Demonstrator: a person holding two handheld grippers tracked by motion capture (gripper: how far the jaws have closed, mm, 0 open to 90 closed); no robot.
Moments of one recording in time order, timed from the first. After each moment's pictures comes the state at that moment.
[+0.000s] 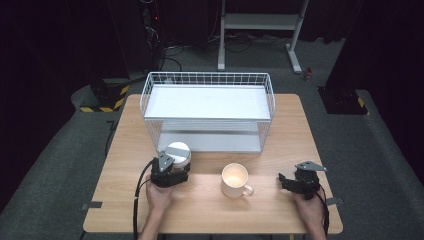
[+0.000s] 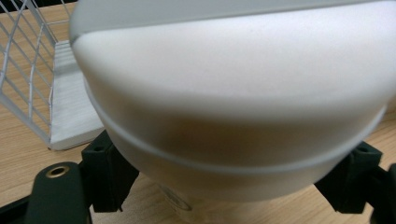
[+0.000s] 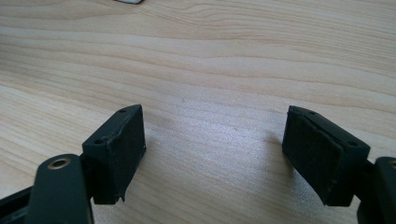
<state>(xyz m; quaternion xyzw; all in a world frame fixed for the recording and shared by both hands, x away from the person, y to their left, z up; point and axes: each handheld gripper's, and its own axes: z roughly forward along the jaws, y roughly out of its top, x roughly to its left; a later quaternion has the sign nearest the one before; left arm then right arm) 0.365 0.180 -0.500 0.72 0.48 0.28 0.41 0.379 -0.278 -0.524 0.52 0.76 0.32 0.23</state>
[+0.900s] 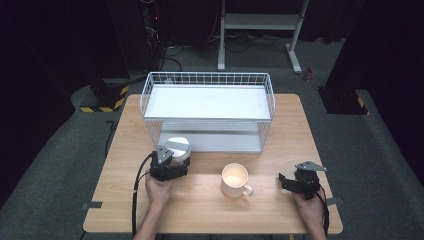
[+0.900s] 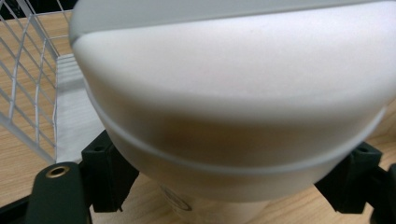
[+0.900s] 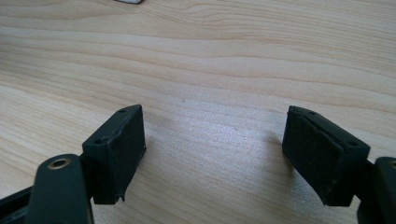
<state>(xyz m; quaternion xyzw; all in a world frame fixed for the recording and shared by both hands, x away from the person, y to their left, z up) 0.380 0.182 -0.484 0.72 0.49 0.27 0.41 0.379 -0.278 -0.524 0.52 0.76 0.32 0.23</state>
